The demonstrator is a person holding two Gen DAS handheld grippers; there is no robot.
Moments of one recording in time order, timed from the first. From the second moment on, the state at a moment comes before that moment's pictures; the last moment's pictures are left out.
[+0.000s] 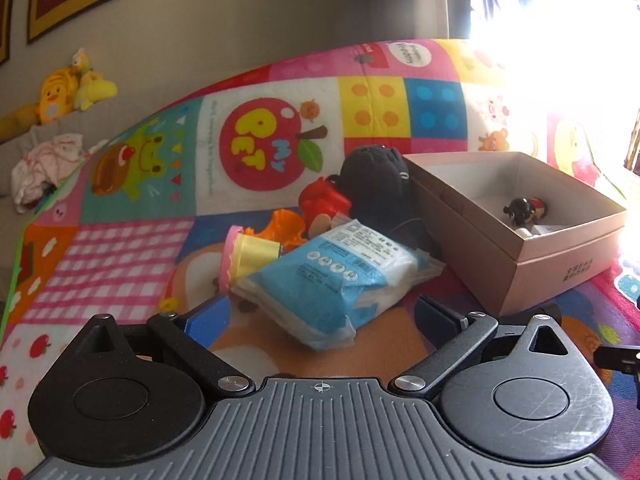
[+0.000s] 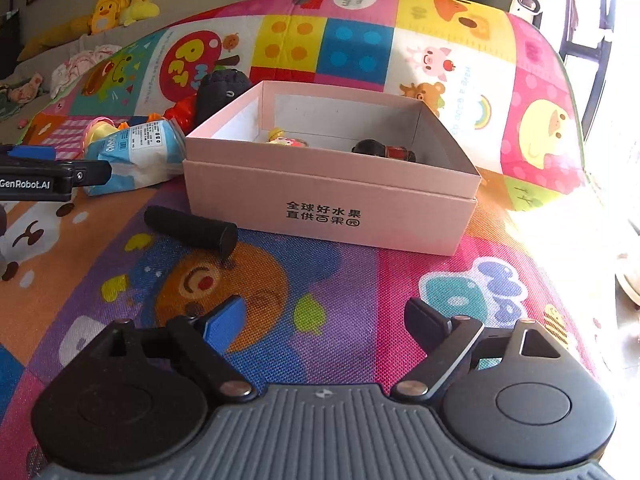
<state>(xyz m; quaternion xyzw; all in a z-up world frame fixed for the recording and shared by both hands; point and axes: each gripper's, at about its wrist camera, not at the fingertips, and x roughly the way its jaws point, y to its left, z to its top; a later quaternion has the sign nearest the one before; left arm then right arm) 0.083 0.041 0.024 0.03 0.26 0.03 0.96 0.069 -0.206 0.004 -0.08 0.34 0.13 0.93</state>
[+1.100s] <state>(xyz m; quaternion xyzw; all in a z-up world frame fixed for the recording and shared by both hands) 0.120 0.018 0.019 0.00 0.31 0.02 0.95 0.079 -0.211 0.001 -0.05 0.36 0.13 0.92</state>
